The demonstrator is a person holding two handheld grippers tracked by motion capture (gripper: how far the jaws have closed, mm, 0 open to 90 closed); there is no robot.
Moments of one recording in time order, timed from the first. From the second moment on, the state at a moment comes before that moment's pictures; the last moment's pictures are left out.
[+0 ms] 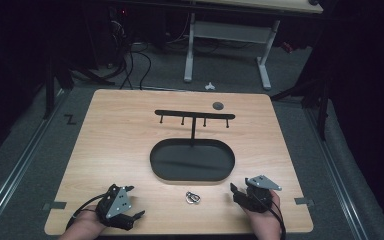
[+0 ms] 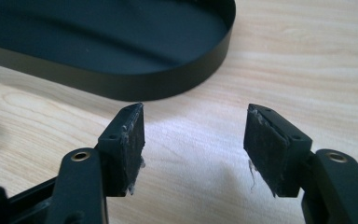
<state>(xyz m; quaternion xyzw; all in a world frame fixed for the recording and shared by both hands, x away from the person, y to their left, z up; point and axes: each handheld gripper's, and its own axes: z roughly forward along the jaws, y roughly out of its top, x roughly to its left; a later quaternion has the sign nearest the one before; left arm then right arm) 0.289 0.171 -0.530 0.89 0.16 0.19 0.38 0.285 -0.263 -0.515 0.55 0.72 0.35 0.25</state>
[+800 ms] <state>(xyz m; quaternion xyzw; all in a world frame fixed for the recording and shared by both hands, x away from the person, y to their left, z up) 0.290 0.171 -0.530 0.89 0.17 0.19 0.38 0.284 -0.262 -0.516 0.55 0.71 0.36 0.25</state>
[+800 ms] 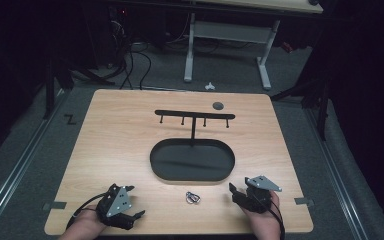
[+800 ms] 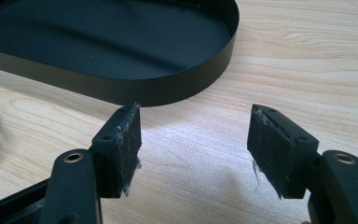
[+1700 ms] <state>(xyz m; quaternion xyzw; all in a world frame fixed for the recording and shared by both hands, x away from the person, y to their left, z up) 0.301 0.194 -0.520 0.83 0.24 0.16 0.47 0.283 -0.240 -0.502 0.50 0.76 0.34 0.24</state>
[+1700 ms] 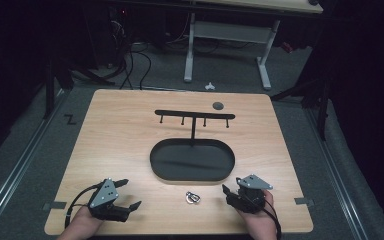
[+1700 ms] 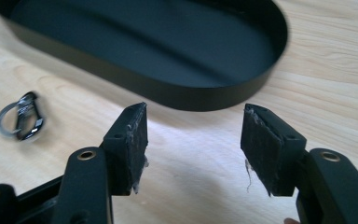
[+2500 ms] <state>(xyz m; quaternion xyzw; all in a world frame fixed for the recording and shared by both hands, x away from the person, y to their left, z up) 0.297 0.209 -0.512 0.77 0.28 0.18 0.55 0.283 -0.212 -0.497 0.46 0.81 0.29 0.22</state>
